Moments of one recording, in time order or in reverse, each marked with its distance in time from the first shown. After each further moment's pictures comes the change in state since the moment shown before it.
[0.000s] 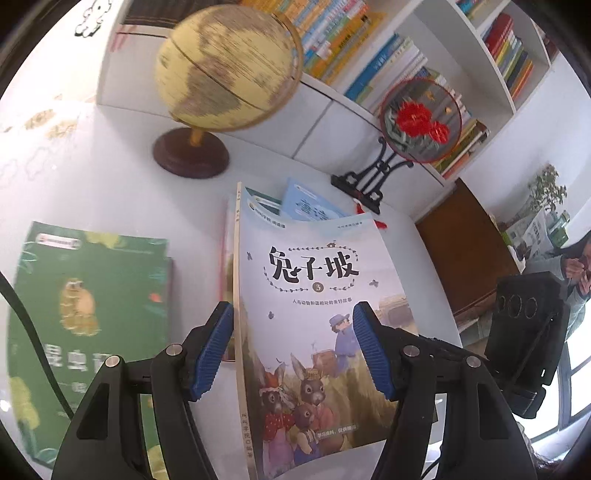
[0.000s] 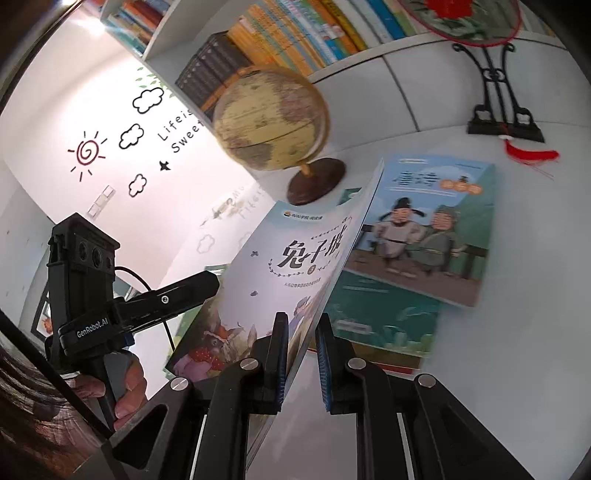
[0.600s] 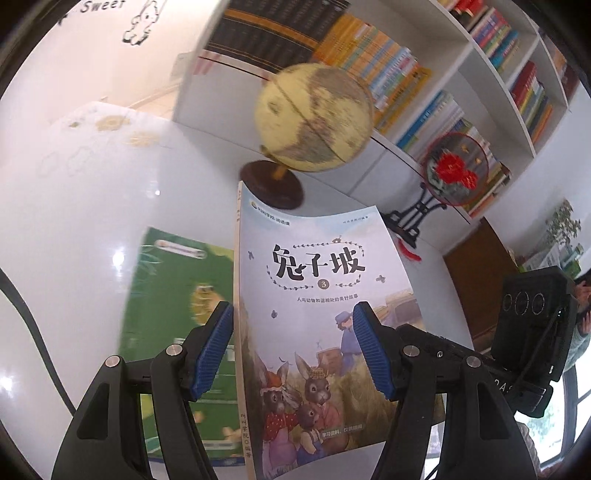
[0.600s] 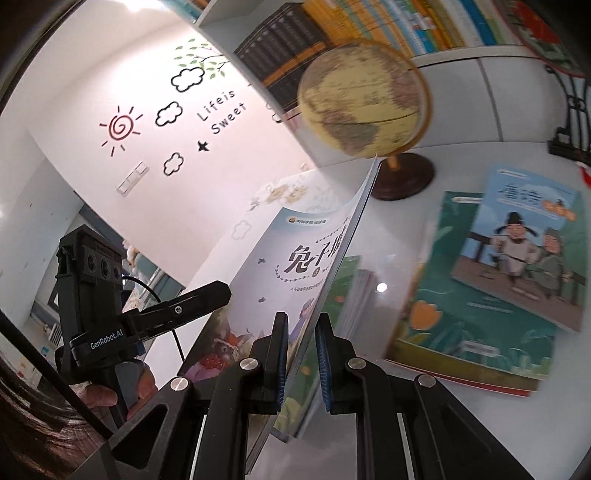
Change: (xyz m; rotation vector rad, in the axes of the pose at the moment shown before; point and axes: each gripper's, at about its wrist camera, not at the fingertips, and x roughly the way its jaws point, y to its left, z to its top) left arm -0.084 0.075 -0.005 -0.086 -0.101 0.106; right arm 0.059 0.094 0.007 -0.088 0.039 0.110
